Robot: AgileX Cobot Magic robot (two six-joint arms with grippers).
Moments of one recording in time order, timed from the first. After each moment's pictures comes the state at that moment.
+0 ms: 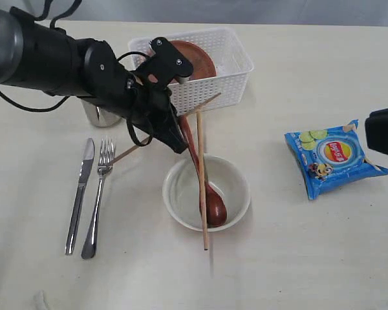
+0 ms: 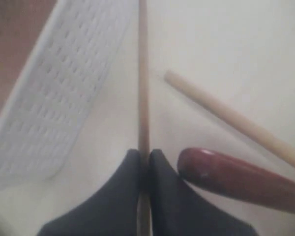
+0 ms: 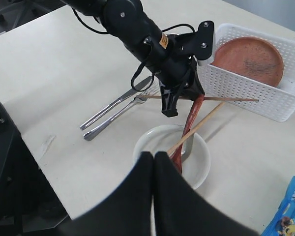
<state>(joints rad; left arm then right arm) -0.64 1.87 -1.03 -0.48 0.21 0.76 0.83 0.57 -0.81 0.09 0.89 0.00</state>
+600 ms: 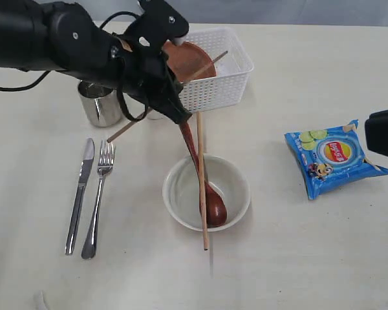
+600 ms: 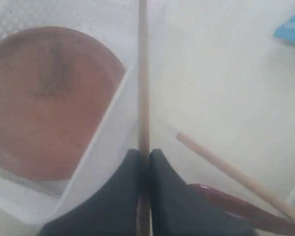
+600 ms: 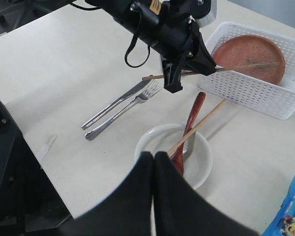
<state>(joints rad) -0.64 1.72 -1.03 -0.46 0.20 0.72 0.83 0.57 -0.81 0.09 0.89 0.01</state>
